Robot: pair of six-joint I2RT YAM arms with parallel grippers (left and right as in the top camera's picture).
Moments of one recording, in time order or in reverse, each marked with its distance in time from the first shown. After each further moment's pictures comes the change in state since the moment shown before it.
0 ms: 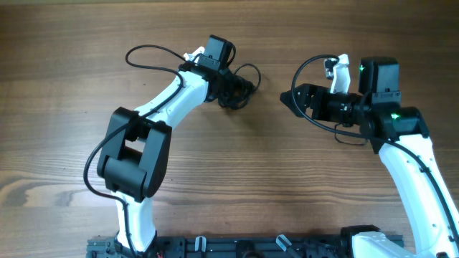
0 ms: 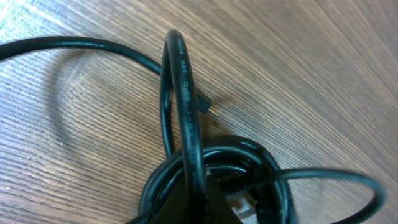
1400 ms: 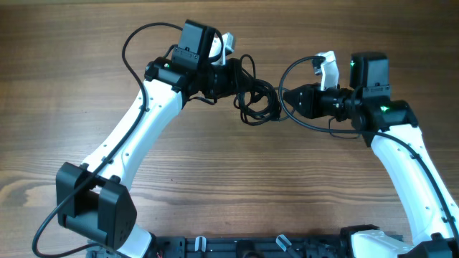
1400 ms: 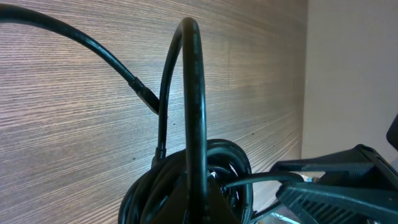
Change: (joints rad) left arm 0.018 -0.332 0.000 -0.170 0.630 0.385; right arm 0.026 0.072 0.000 0.083 -0.035 -0.165
